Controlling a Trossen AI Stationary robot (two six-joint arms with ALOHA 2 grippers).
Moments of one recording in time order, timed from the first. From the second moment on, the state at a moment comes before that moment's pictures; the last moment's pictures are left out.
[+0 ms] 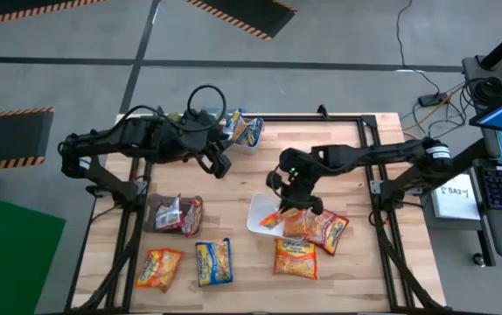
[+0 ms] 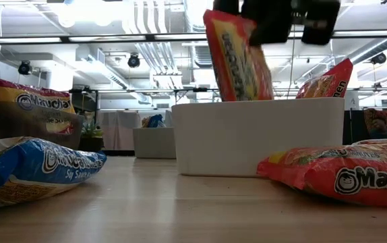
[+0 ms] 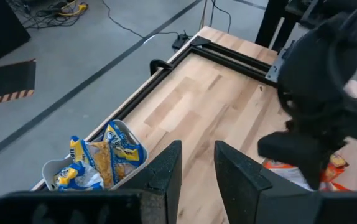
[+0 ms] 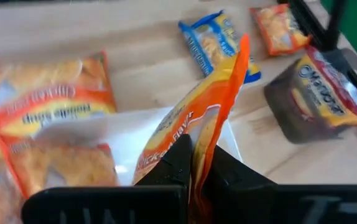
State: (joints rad) left arm -0.08 1.49 1.90 -1.08 -0.54 -0.43; right arm -0.05 1.52 1.20 -0.57 -0.60 -1.11
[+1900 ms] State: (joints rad) left arm -0.09 1.59 0.99 0.06 -0.03 -0.50; right arm -0.03 1.66 1.24 -0.63 -0.42 -1.25
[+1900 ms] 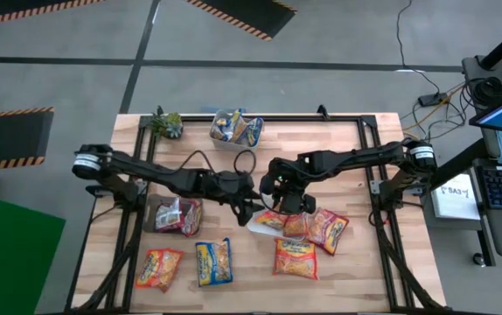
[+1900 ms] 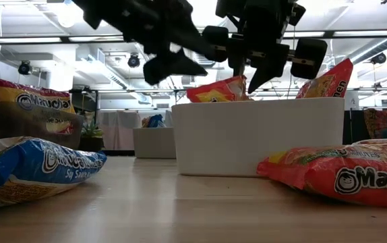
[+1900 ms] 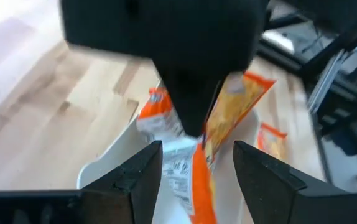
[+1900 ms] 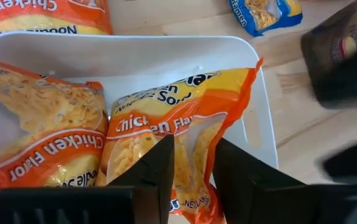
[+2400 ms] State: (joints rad) left arm -0.12 1.80 1.02 0.25 0.02 -0.66; right arm -0.01 1.66 1.23 -0.69 -0.36 -1.20
